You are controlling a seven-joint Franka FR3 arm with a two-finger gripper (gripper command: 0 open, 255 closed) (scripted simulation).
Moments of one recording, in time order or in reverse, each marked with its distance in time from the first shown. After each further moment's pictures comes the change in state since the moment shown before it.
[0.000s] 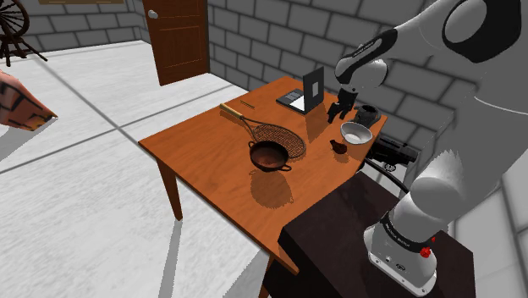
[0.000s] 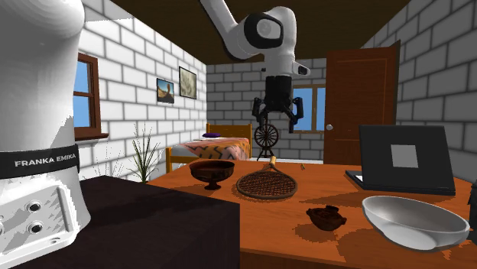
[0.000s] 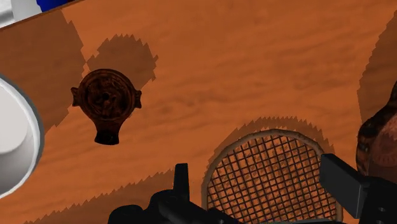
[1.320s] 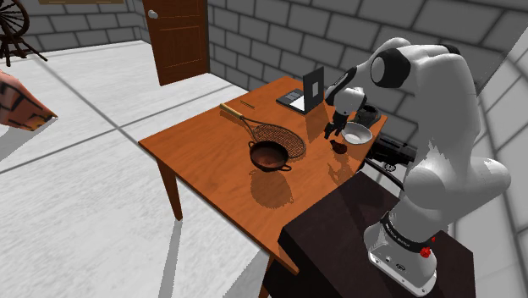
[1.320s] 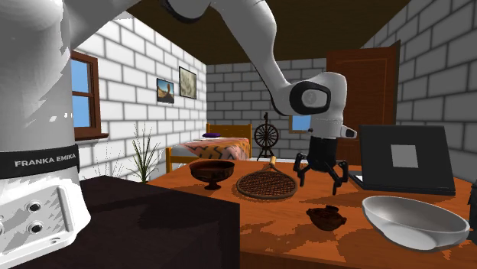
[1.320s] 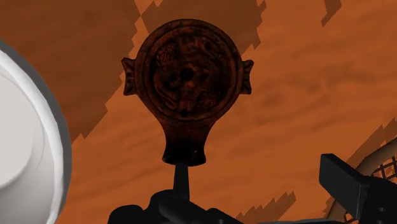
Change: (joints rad) arm -0.251 0.635 0.104 0.494 0.249 0.036 -0.246
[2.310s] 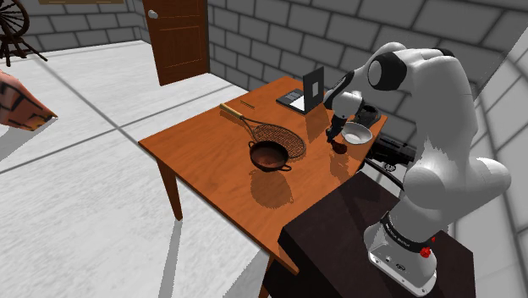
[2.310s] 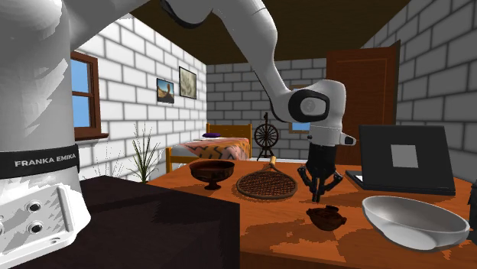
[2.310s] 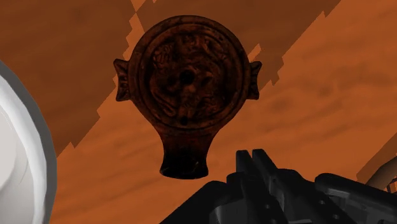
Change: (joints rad) arm -0.008 0.040 0.014 0.011 0.013 0.030 -0.008
